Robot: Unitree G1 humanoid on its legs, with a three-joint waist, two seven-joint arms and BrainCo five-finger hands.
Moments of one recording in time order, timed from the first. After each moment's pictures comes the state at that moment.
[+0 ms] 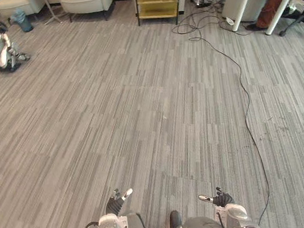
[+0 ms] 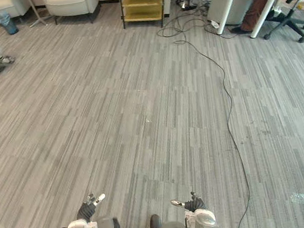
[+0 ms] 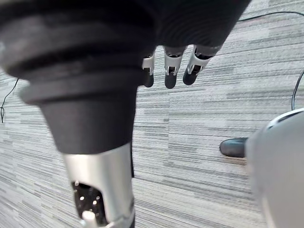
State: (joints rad) left arm 0.02 0.03 -0.05 0.97 -0.11 -0.16 0.06; right arm -0.05 -0.11 -0.12 1.08 0.20 -0.13 -0.07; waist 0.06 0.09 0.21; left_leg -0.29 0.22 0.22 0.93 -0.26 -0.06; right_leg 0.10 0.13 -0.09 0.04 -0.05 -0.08
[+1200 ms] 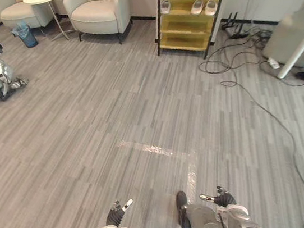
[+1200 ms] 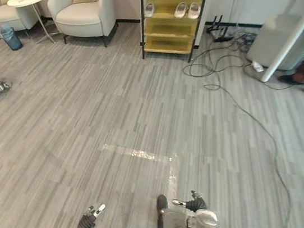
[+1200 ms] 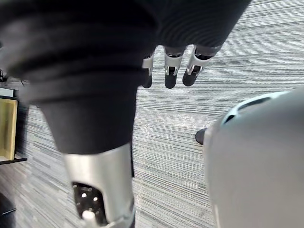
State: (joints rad) left arm 0.05 0.01 -0.02 1.02 -0.11 -0.17 0.04; right arm -0.02 -0.13 -0.12 1.09 0.18 -0.13 -0.05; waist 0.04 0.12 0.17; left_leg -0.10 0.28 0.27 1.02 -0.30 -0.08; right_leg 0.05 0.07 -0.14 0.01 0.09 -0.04
